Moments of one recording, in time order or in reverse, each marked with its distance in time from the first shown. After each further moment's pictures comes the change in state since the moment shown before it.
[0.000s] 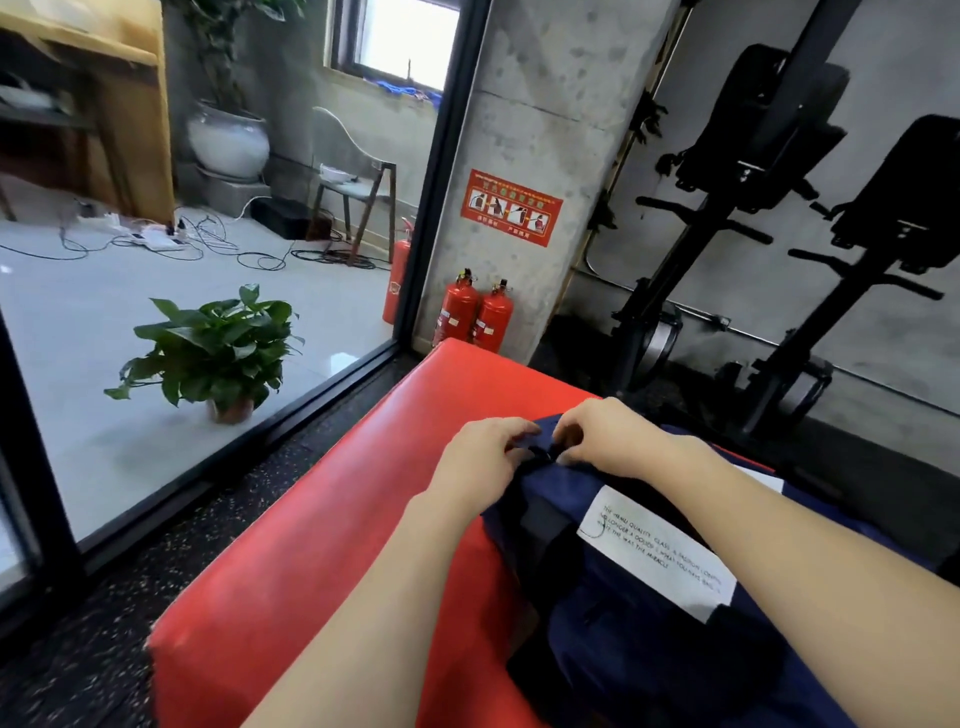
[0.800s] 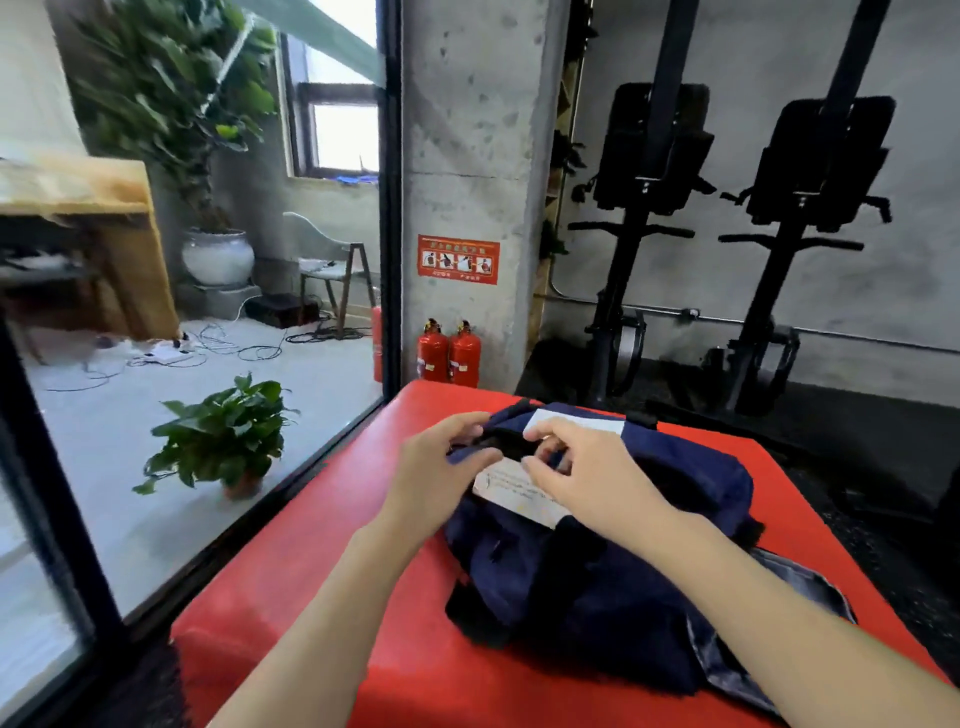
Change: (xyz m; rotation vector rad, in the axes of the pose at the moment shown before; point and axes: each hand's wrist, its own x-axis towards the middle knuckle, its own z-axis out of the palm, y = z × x) left_hand -0.094 0.138 -0.015 -0.147 0.175 0.076; right_hand -0.199 0.023 0.007 0.609 0.520 -0.093
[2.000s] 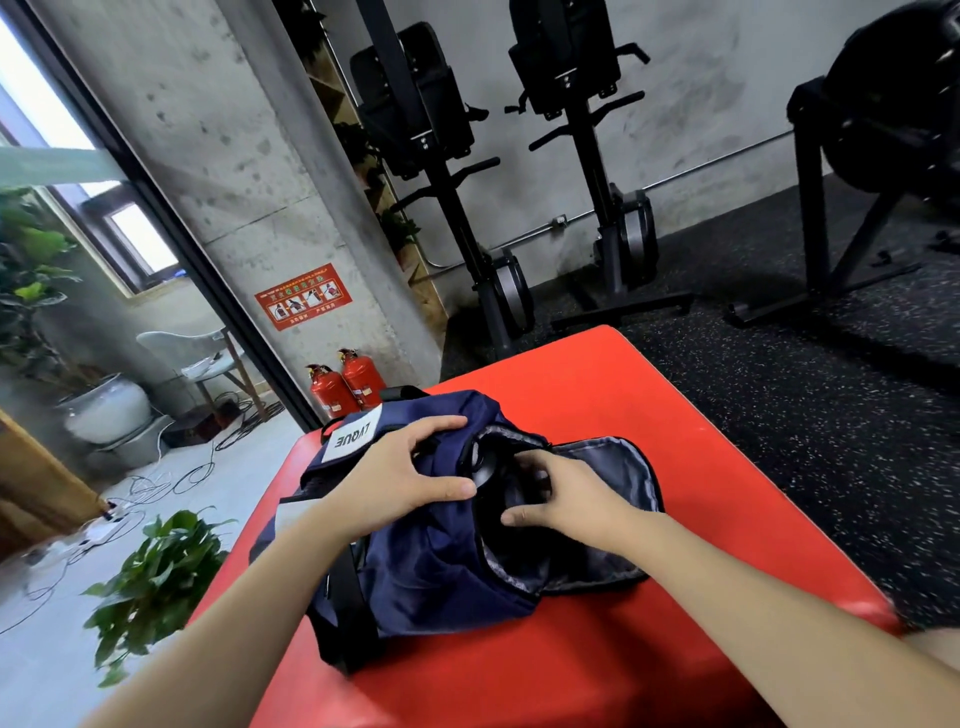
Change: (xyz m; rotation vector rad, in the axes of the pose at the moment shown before) left_hand -0.004 0.139 0.166 0.285 -0.783 0.026; right_hand -0.142 0.206 -0.061 0.346 0.048 0.396
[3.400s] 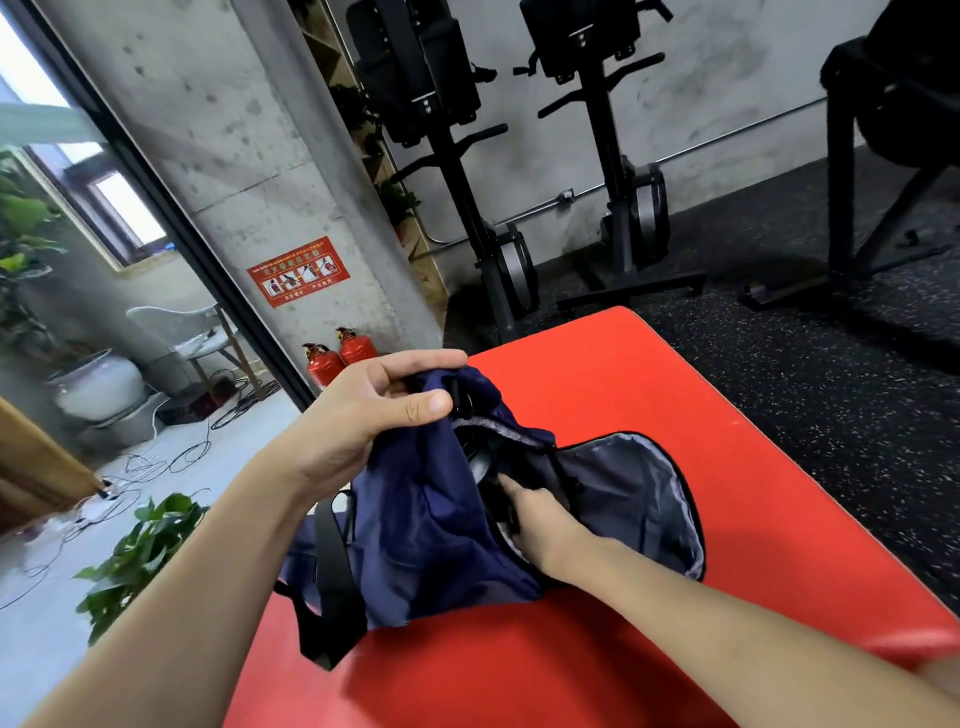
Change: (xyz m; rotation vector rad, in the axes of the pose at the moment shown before) left_hand 0.020 0.020 -0.048 -0.602 -0.110 -0.005; right_hand 0.053 0.021 0.087 -0.123 -0.111 0.077
